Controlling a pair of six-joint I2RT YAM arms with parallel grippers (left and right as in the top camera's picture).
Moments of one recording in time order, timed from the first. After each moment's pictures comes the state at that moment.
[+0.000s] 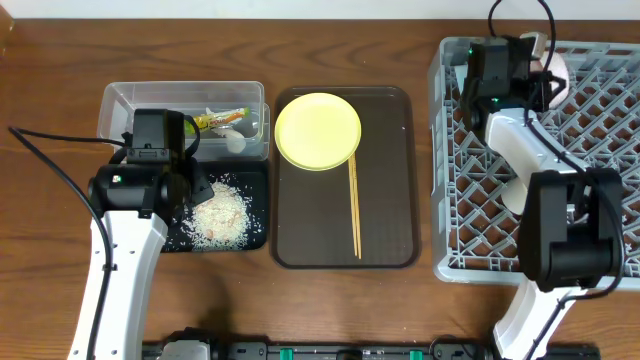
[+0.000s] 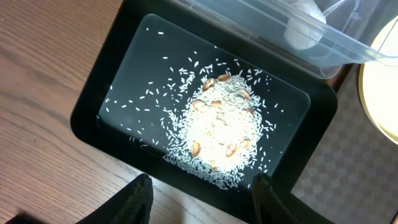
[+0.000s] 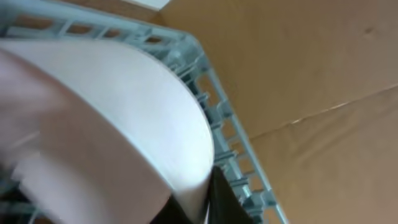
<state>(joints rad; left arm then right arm) -0.01 1.25 1.17 -1.14 -0.17 -0.49 0.09 2.01 1.36 -0.11 1.19 -0.20</state>
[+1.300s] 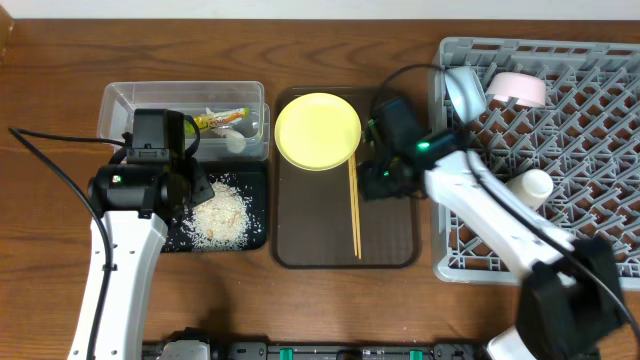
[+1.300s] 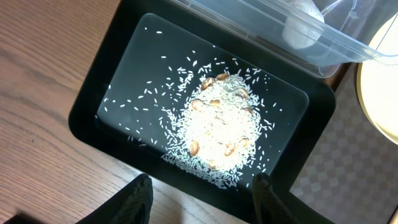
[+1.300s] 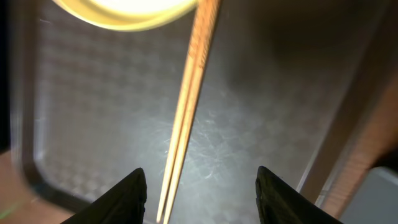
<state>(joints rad) -0.01 1.25 1.17 -1.14 -0.17 -0.49 0.54 1.74 1.26 -0.82 -0.11 0.34</state>
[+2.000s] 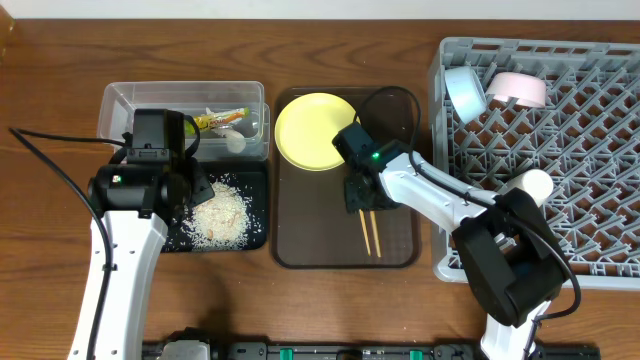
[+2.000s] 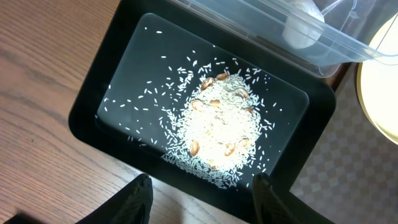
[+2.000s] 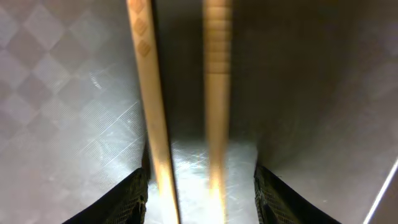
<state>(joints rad) -0.01 1.25 1.17 -1.14 -0.17 -0.49 0.63 1.96 1.26 -0.74 0.04 0.55</state>
